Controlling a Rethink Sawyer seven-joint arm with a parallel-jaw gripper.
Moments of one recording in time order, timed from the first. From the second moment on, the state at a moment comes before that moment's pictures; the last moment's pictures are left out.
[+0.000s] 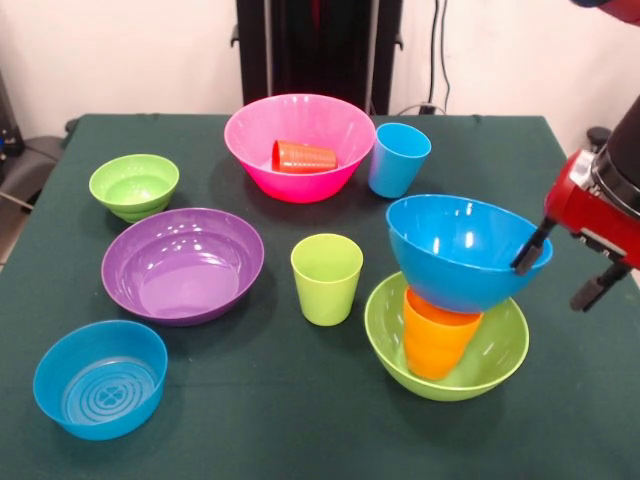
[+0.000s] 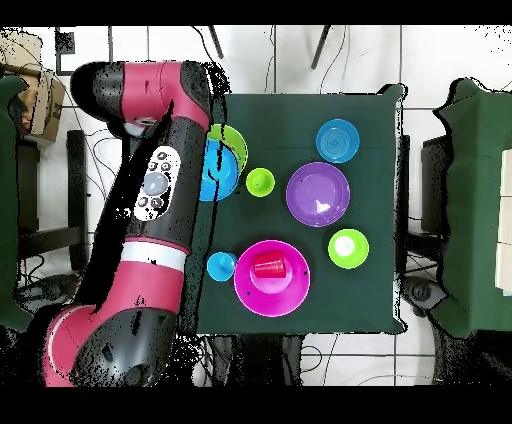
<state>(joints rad) 0.21 0.02 -0.70 0.54 0.50 1.22 2.24</state>
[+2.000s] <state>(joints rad) -0.02 0.10 -0.69 0.22 0.45 1.26 2.24</state>
